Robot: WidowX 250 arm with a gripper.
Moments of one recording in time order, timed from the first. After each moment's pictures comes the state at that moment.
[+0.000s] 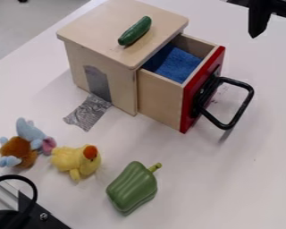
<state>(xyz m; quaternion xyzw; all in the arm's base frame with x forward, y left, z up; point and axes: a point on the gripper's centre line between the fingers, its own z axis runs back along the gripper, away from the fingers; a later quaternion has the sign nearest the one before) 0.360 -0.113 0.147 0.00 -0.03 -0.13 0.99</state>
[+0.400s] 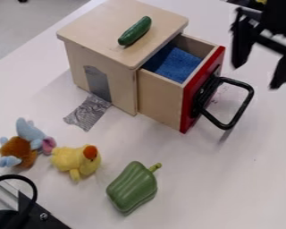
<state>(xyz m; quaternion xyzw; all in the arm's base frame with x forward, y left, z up) 0.323 -0.102 0.116 0.00 0.01 -0.12 0.99</state>
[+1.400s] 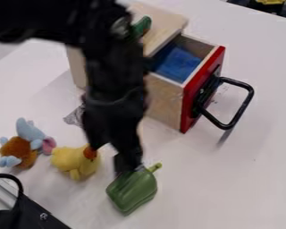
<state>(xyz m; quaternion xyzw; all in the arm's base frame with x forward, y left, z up) 0.167 0.001 0.057 0.03 -0.03 -0.15 0.99</state>
